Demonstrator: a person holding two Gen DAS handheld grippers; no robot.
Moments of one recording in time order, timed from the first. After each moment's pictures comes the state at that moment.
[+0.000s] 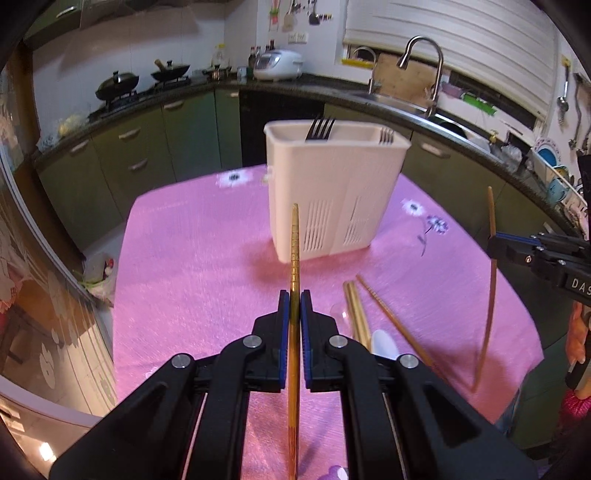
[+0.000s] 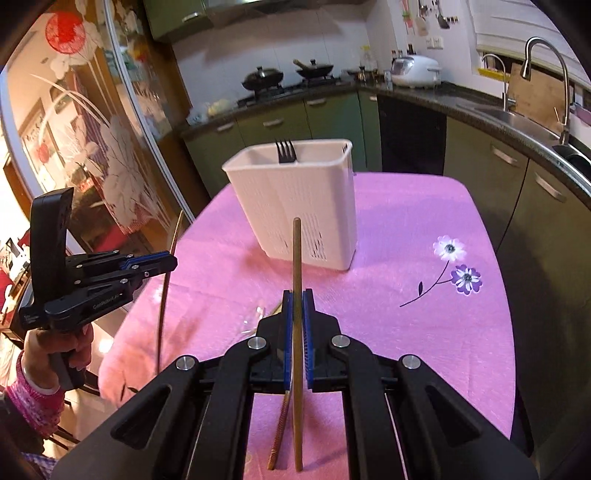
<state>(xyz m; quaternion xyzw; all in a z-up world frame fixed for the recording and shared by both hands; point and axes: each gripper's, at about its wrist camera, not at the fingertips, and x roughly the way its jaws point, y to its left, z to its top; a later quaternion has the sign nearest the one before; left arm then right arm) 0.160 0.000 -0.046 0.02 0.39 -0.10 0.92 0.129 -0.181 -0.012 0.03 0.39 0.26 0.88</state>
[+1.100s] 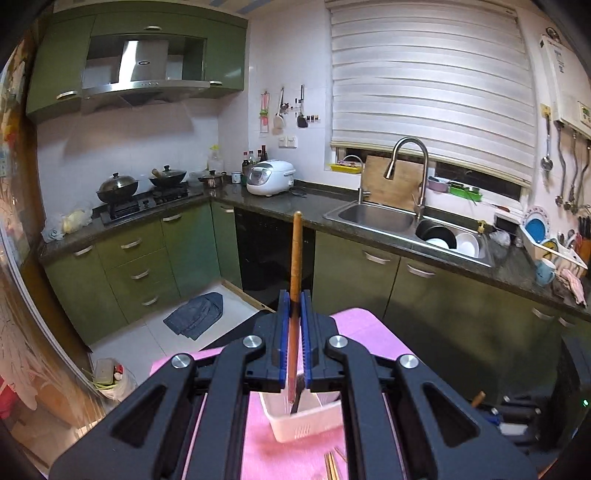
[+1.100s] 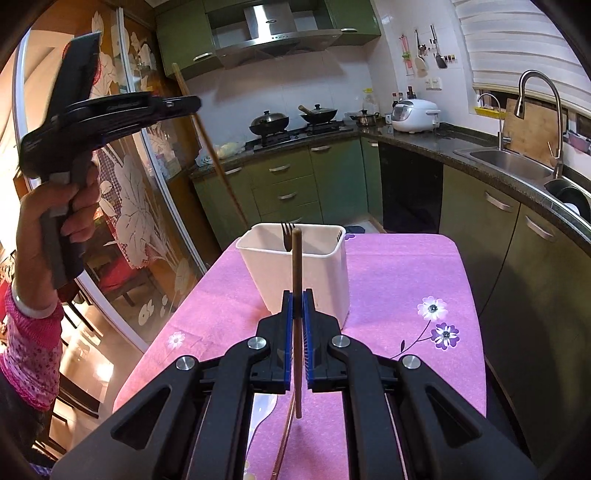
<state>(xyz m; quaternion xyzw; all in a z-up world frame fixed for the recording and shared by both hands) 0.246 -0.034 0.163 0.02 0.22 -0.10 0.97 0.130 -0.198 0.057 0.04 0.32 0.26 0.91</state>
